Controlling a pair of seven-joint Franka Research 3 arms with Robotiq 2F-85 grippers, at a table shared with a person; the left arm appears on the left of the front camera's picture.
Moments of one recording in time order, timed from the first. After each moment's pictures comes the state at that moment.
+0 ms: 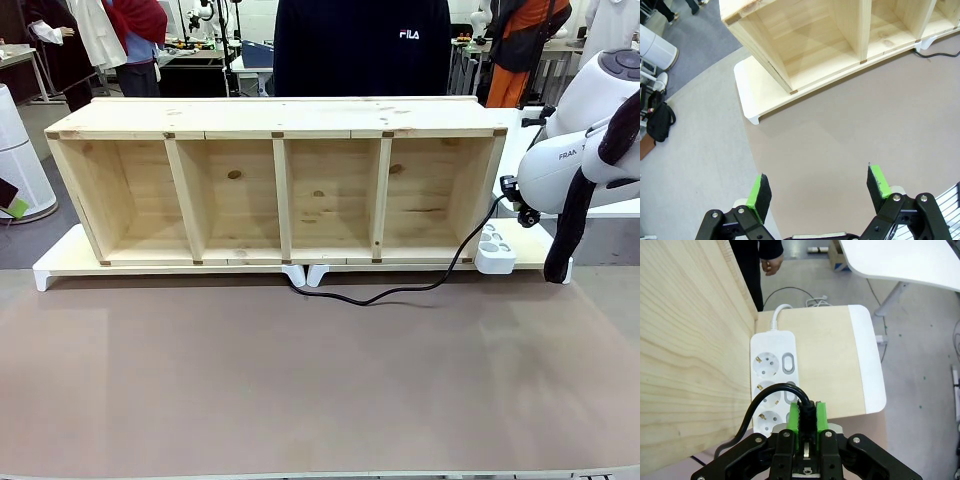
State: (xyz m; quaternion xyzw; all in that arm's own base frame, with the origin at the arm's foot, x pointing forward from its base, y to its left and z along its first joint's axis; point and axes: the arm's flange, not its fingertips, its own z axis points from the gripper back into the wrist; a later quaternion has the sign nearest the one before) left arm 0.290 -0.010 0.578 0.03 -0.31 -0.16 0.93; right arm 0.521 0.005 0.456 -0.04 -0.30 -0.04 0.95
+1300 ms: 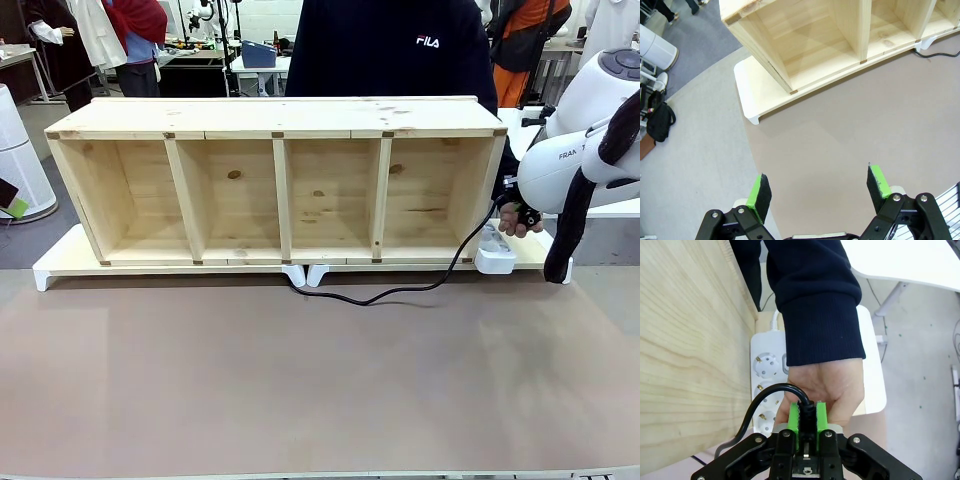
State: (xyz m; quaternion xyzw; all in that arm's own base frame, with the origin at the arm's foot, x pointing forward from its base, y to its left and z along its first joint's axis) left arm 0.290 -0.010 0.578 0.03 -0.31 -0.16 0.93; right arm 0.520 0.005 0.456 -0.04 -0.30 -0.04 0.95
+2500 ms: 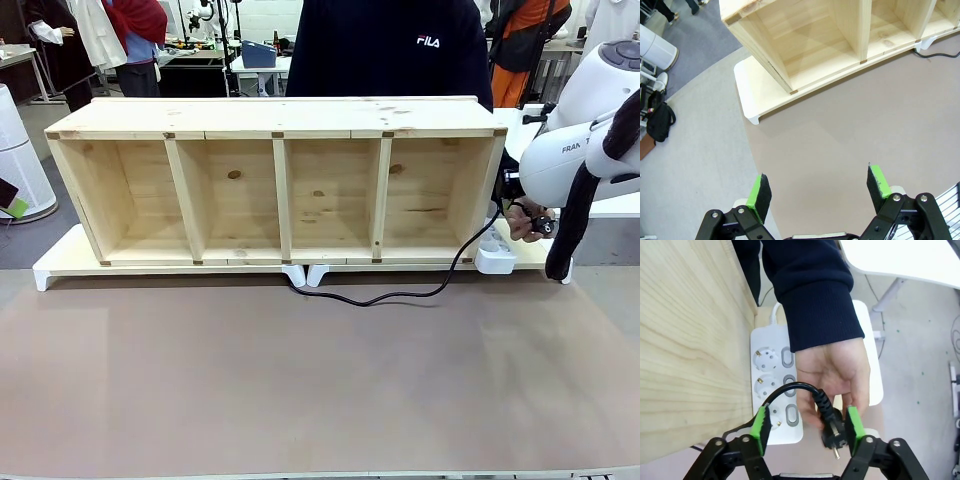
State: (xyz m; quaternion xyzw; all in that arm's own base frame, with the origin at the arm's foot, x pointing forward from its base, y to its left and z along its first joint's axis) left arm 0.290 -0.010 0.578 0.03 -0.31 -0.16 0.93; right arm 0.515 0.006 0.467 -0.04 -0.29 -0.04 0.96
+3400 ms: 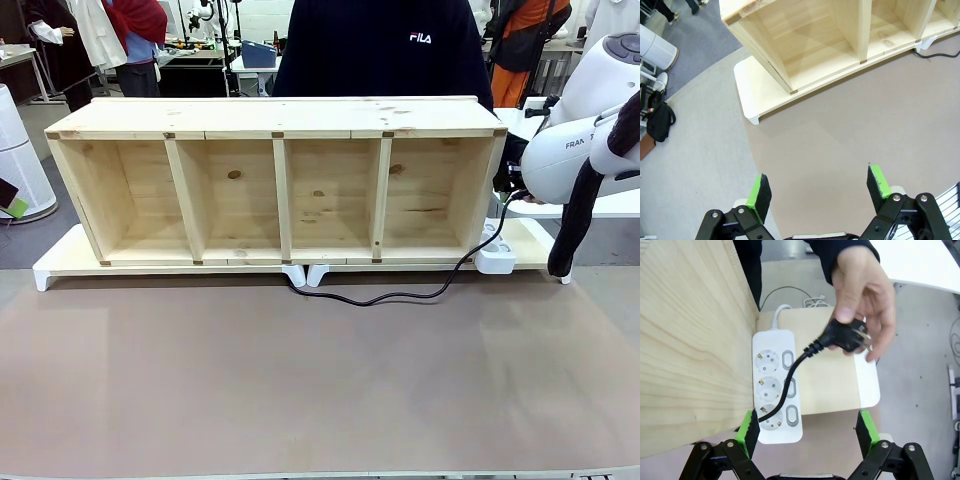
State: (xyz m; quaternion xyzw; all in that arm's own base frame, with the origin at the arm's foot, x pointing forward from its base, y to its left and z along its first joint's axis) left arm 0.290 -0.010 0.578 0.03 -0.31 -0.16 0.93; right arm 0.512 0.007 0.474 -0.04 -0.29 -0.04 0.95
